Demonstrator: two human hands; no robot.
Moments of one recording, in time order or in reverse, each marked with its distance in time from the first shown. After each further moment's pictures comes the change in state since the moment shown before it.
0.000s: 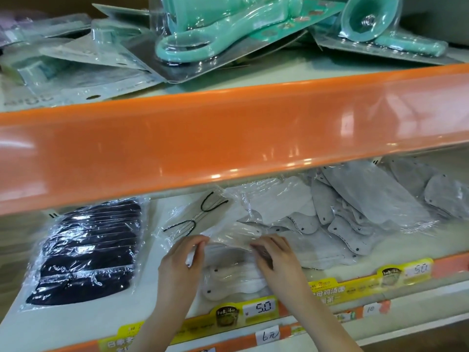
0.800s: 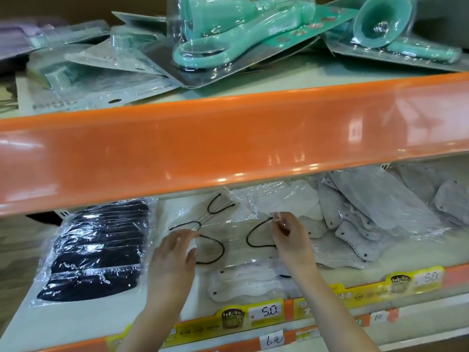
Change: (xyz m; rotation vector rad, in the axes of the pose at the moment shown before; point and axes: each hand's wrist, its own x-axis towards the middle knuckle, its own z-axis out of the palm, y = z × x) left_hand 0.011 -0.021 -0.018 0.418 -0.007 0.134; right_hand 0.050 -0.026 -0.027 0.383 0.059 0.461
